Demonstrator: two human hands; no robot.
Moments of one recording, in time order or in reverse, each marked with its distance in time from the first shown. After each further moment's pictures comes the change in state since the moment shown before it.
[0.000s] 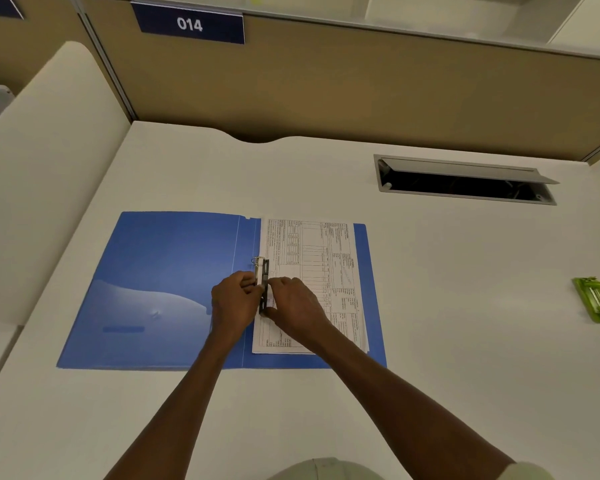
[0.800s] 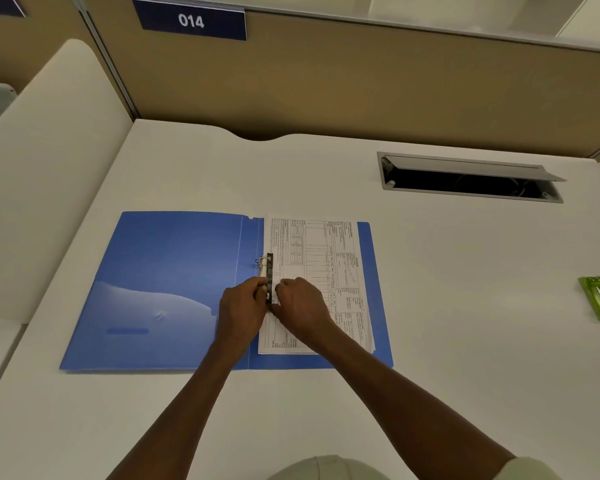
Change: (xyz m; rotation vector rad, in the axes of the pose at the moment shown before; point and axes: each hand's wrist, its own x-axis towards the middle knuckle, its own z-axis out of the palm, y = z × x) left_hand -0.015 0.001 0.003 0.099 -0.073 0.066; right_hand 0.003 0.007 0.006 -0.139 0.073 -0.034
